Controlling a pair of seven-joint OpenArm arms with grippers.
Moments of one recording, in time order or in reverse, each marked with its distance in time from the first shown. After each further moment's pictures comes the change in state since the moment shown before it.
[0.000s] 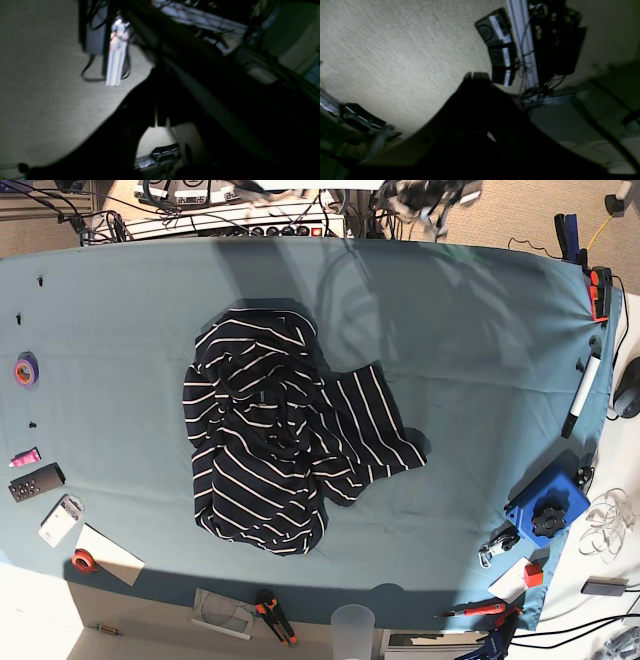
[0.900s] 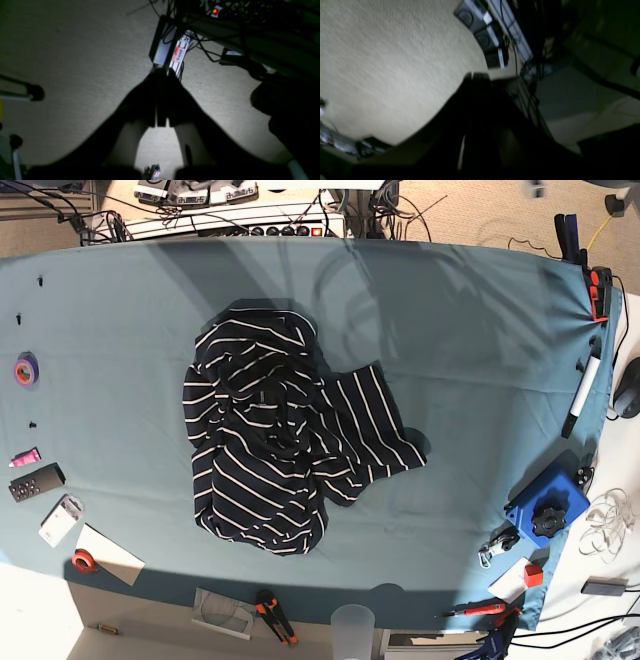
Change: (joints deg) left arm 32.3 -7.2 0.2 48.1 -20.8 -7.1 10.8; right arm -20.8 23.6 2.7 43.6 15.6 -13.6 -9.7
